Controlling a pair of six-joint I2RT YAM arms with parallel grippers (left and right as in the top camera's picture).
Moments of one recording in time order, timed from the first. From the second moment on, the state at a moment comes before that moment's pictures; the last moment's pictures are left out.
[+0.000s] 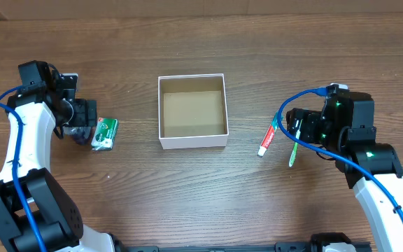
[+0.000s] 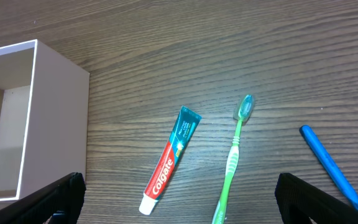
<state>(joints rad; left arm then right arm) 0.33 1.72 1.28 -0.78 0.07 0.27 0.05 1.11 0.91 -0.67 -0.11 0.20</state>
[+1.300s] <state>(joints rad) -0.15 1.54 1.81 -1.09 0.02 0.05 0.05 1.11 0.91 -0.67 -0.11 0.20</state>
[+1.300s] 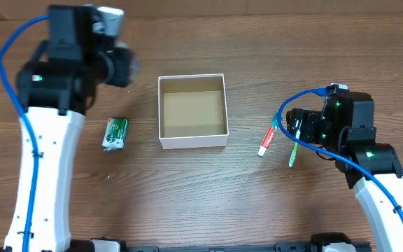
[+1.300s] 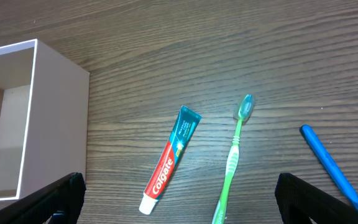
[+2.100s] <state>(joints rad) -0.34 2.00 1.81 -1.01 -0.16 -0.38 0.05 1.11 0.91 -0.67 -0.12 0.20</state>
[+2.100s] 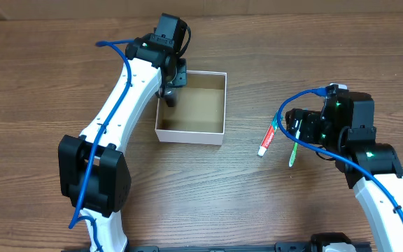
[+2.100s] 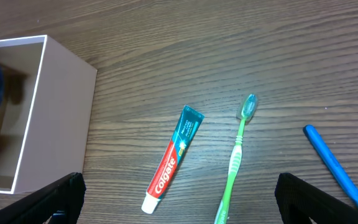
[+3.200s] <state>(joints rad) -0.34 2.00 1.81 -1.14 -0.27 -0.50 0.05 1.11 0.91 -0.67 -0.12 0.20</state>
